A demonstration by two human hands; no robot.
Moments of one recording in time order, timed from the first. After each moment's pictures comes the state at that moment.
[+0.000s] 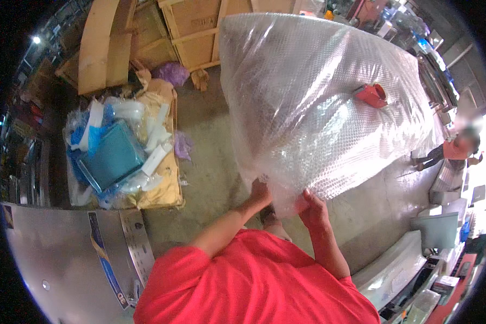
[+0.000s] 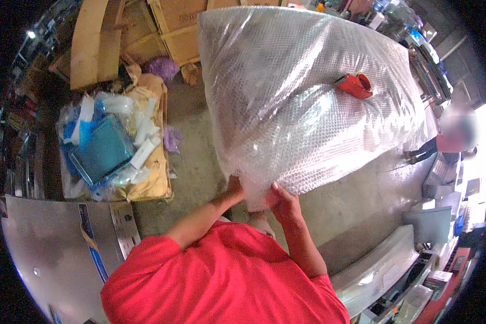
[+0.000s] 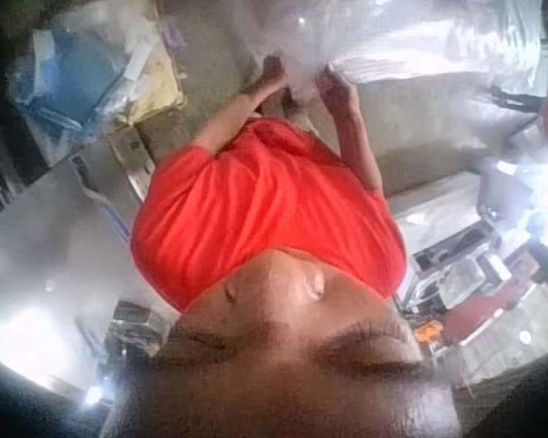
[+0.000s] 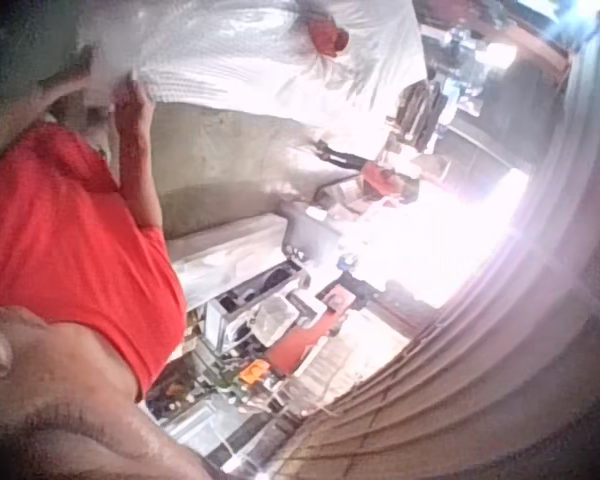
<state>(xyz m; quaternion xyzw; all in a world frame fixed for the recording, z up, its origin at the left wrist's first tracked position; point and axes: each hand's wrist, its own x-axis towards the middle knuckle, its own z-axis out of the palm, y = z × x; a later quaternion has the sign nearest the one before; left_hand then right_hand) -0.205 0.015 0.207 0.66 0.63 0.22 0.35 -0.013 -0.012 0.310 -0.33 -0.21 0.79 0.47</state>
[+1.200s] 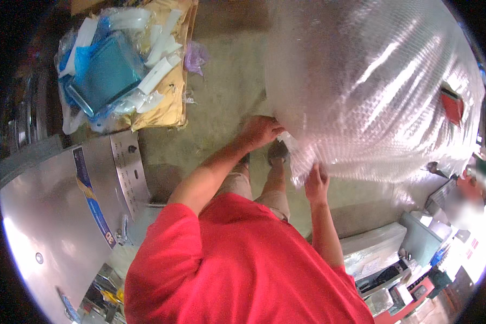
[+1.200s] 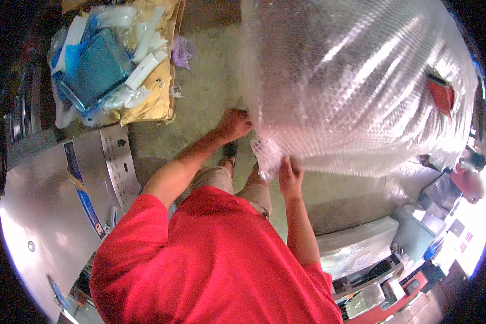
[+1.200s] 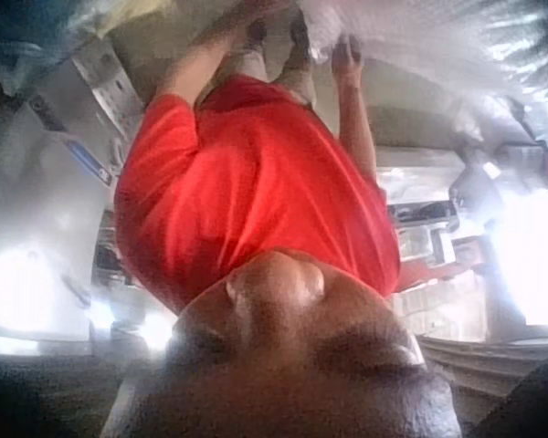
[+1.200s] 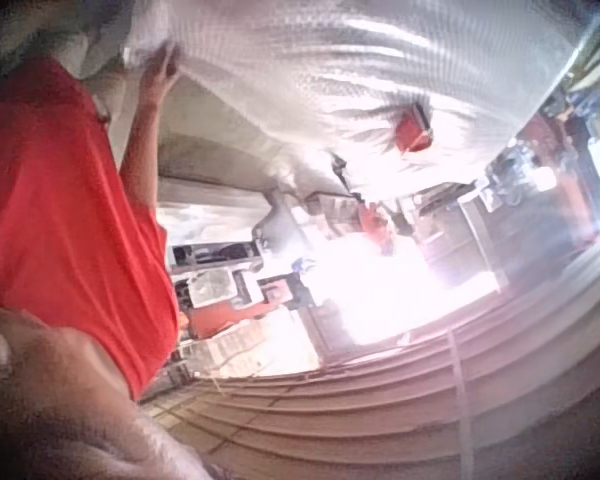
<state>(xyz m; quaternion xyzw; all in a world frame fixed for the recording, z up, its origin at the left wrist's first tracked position) -0.290 0.042 0.091 0.73 0.57 0.22 0.32 -0.040 -0.012 0.159 -0.57 -0.36 0.61 0.40</state>
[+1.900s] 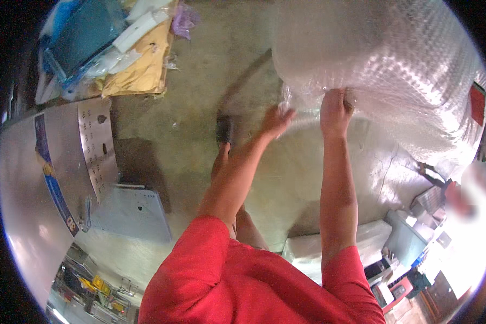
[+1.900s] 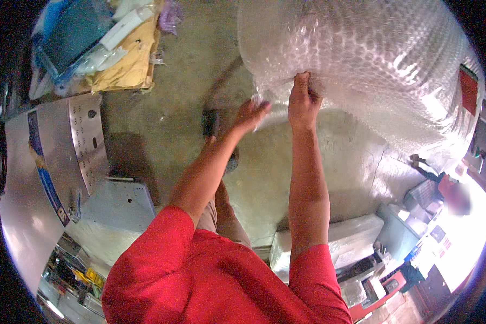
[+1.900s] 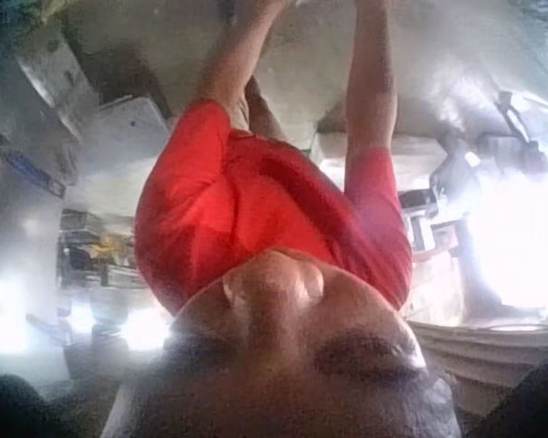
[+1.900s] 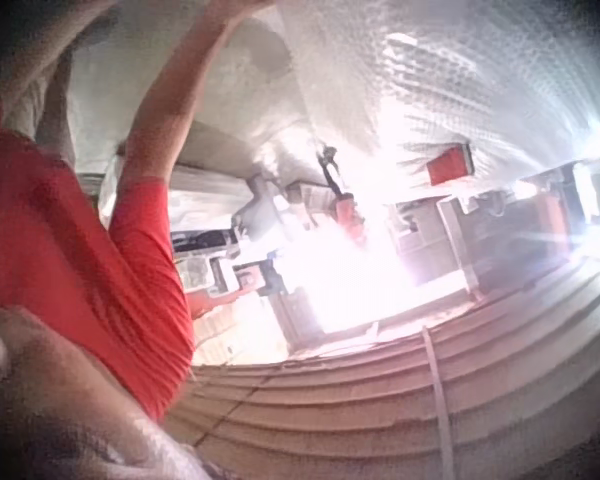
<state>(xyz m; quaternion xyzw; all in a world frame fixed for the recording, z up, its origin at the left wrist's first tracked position) -0.155 -0.011 -0.034 0.35 0.67 0.40 0.52 -0.035 0.103 0.063 -0.44 -0.48 0.63 0.42</state>
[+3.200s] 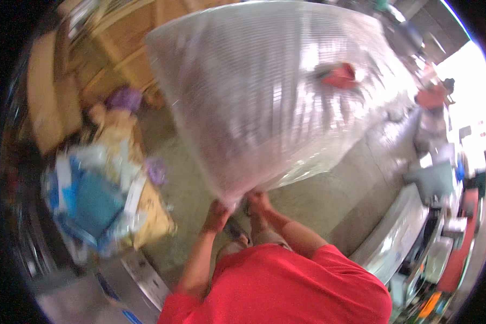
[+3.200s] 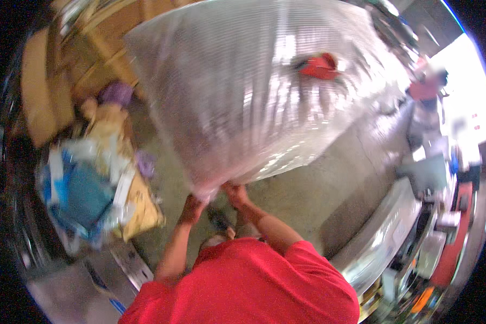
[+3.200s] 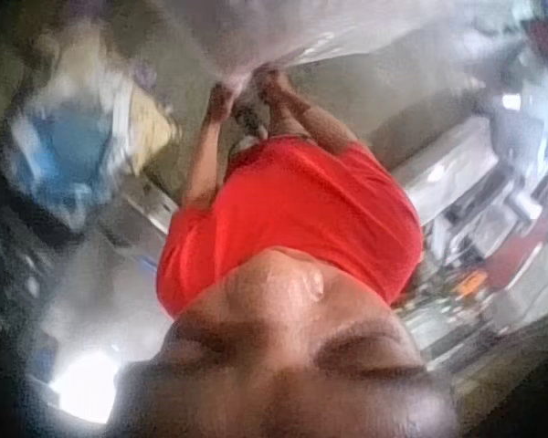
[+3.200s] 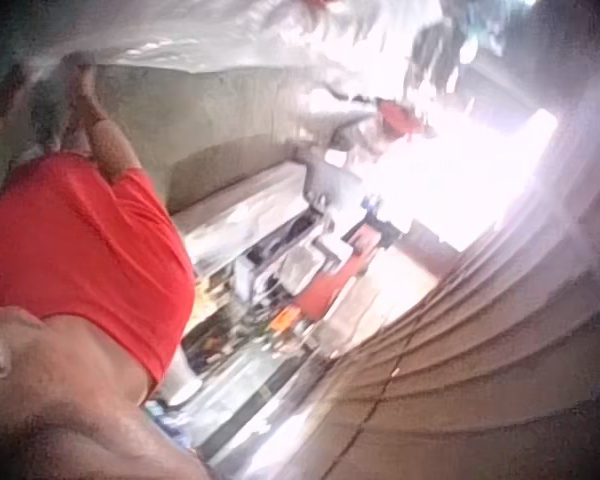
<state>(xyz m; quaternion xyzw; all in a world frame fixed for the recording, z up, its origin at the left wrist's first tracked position) -0.291 0.031 0.198 0.60 0.46 0.45 0.48 -0.099 0.052 0.101 -0.60 -0.43 0.55 0.38</state>
